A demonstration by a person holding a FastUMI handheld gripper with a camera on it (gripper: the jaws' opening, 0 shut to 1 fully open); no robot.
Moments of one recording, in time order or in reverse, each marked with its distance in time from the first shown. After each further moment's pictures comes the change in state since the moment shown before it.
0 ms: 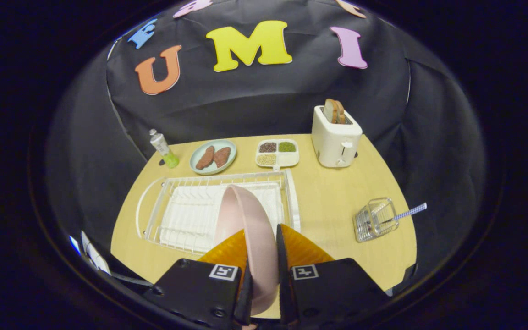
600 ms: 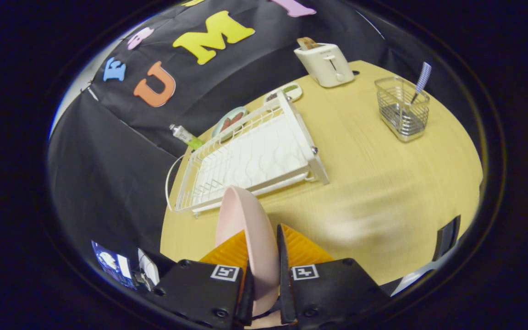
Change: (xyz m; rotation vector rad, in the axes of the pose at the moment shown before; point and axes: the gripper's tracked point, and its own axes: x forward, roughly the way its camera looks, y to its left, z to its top) arm 0.039 -0.021 -0.152 0.318 0.121 0.320
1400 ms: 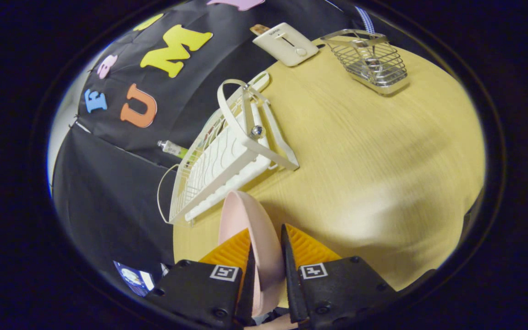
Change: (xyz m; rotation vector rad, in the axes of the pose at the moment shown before) arm 0.033 -0.050 0.007 0.094 -0.020 0.074
